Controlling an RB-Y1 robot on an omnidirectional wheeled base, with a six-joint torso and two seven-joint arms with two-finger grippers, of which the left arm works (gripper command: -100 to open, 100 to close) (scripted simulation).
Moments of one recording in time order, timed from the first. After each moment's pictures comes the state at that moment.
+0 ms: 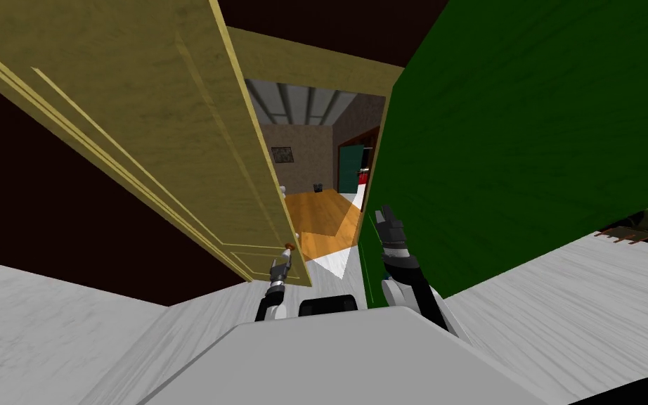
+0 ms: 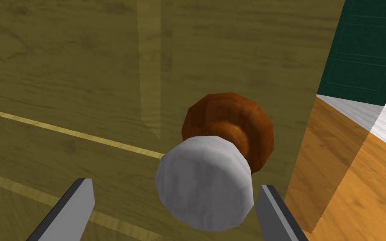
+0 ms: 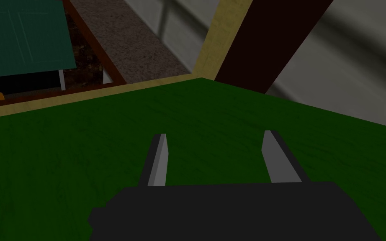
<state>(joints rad) 0.07 0.34 -0.58 -0.96 1.05 -0.91 1.13</state>
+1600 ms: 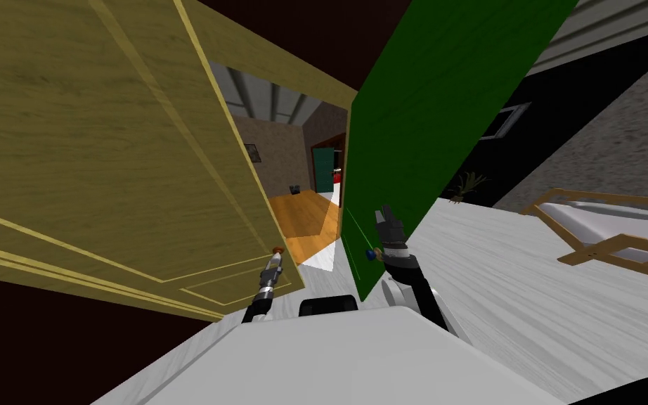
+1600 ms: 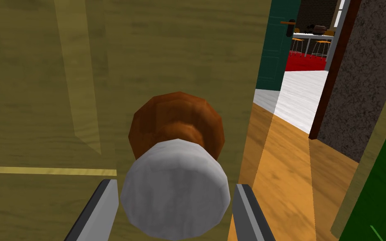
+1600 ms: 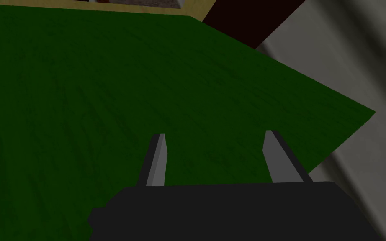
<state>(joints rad) 0.08 0.46 -0.63 -0.92 0.99 -0.97 1.32</state>
